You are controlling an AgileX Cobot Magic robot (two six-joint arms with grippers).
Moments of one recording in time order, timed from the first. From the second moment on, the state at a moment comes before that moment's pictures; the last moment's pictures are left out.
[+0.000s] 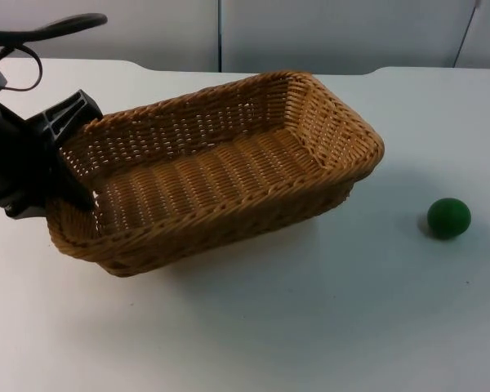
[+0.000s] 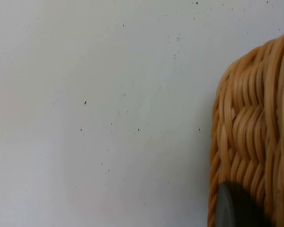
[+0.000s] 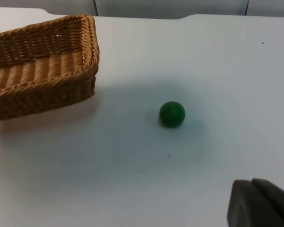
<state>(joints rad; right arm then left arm) 0.11 0.00 -0.51 0.08 1.08 -0.05 -0.14 1.78 -0.81 -1.07 0.44 0.31</state>
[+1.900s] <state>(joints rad) 0.11 0.90 -0.58 -0.01 0.62 0.02 -0.14 1.78 -0.81 -1.07 0.43 0.31</state>
